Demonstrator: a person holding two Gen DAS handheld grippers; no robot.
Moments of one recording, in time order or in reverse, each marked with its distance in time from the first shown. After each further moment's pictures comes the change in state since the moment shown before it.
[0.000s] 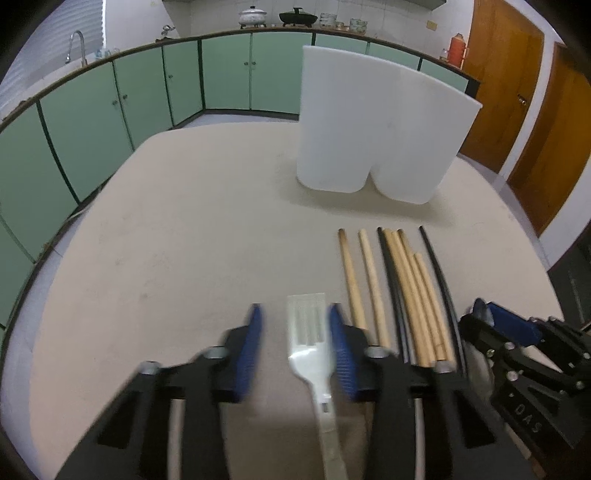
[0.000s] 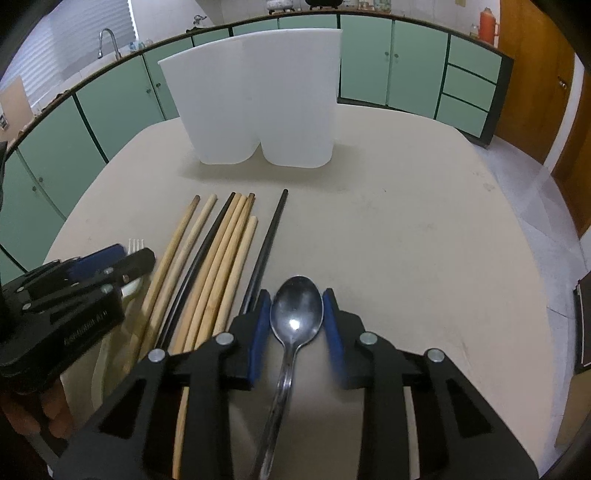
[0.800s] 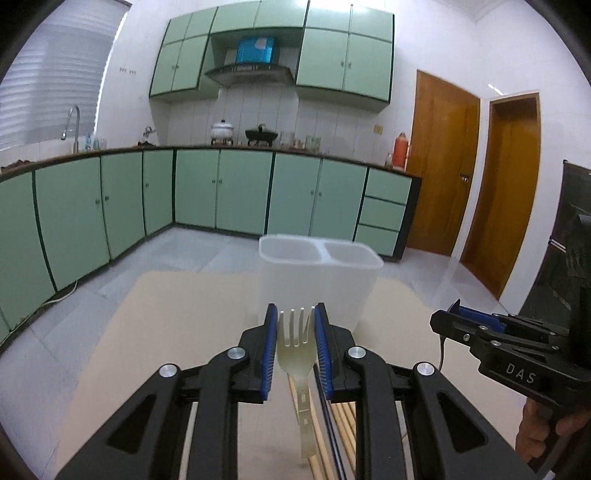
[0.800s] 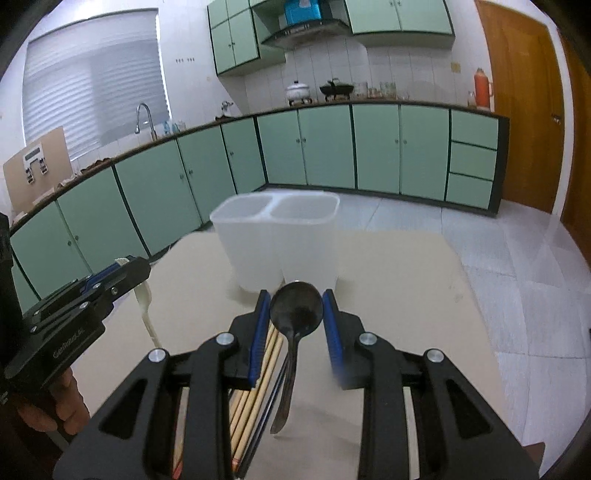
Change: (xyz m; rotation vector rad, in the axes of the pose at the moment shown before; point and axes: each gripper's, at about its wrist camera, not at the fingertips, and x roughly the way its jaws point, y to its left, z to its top) left arm -0.111 -0.005 0.025 0.063 -0.497 -0.145; right arm -0.107 -0.019 0.030 -0.011 -0.379 0.098
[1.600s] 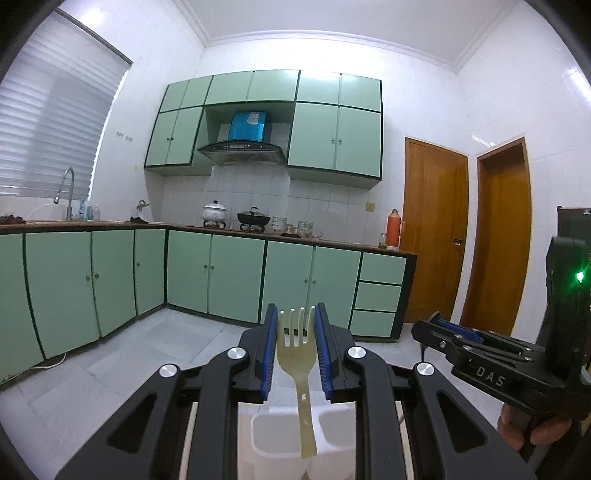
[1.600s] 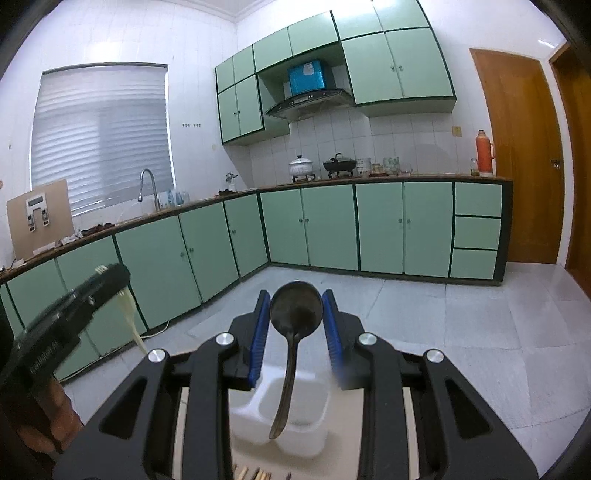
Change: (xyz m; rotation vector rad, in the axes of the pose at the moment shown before) left arm 0.028 -0.007 0.141 0.026 -0.310 -0.024; right arm 0.021 -0.034 0.152 -0.013 -0.280 0.016
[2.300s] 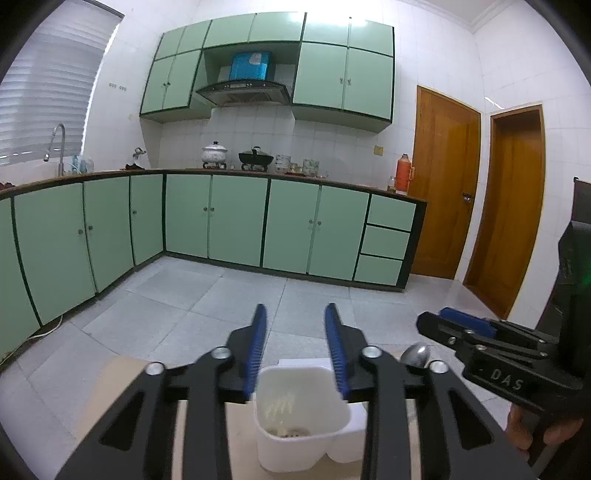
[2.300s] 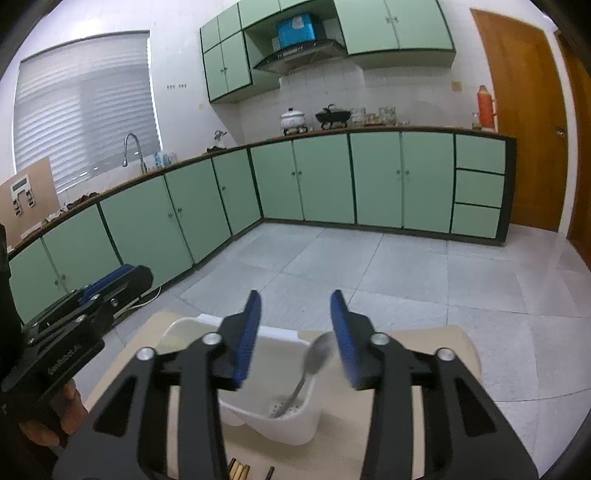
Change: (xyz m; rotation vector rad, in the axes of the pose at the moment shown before) left arm 0.060 0.021 -0.066 -0.013 0.228 0.010; right arm 0.059 -0.006 -0.059 0.028 0.168 -0.021
